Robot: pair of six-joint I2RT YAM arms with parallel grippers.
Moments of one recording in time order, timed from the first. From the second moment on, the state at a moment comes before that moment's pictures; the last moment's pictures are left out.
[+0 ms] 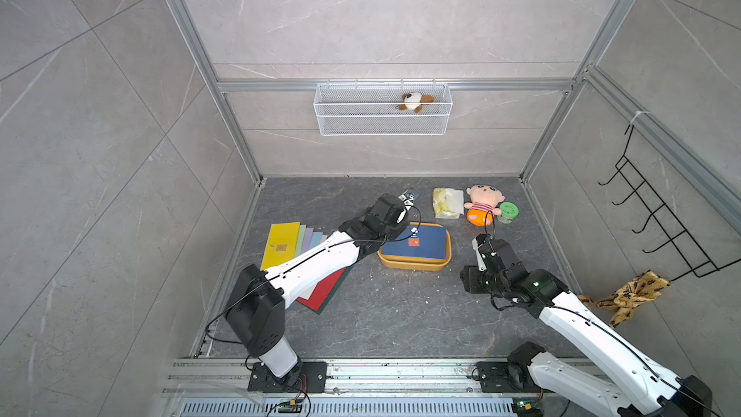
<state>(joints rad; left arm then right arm) -0.80 1.56 1.24 -0.30 -0.39 0.11 0.52 0.92 0.77 -0.78 0.09 0.43</state>
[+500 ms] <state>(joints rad) -0.74 1.41 0.67 -0.37 -0.34 -0.73 0.52 0.87 0.77 -0.71 0.00 0.45</state>
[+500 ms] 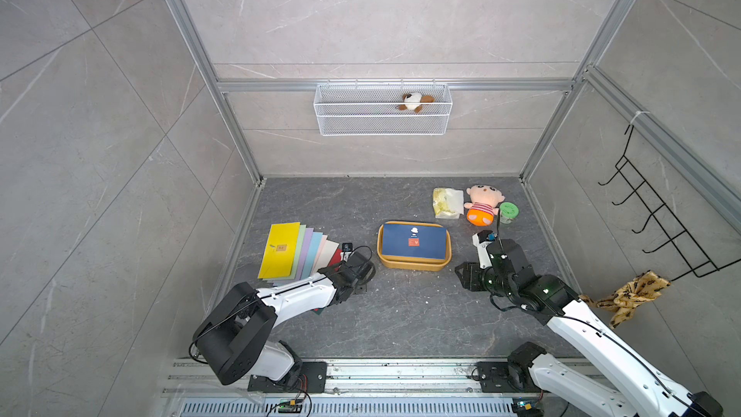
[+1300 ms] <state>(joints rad) 0.07 1.74 1.05 -0.34 -0.26 -0.76 0.52 0.82 0.77 -0.70 -0.04 0.47</state>
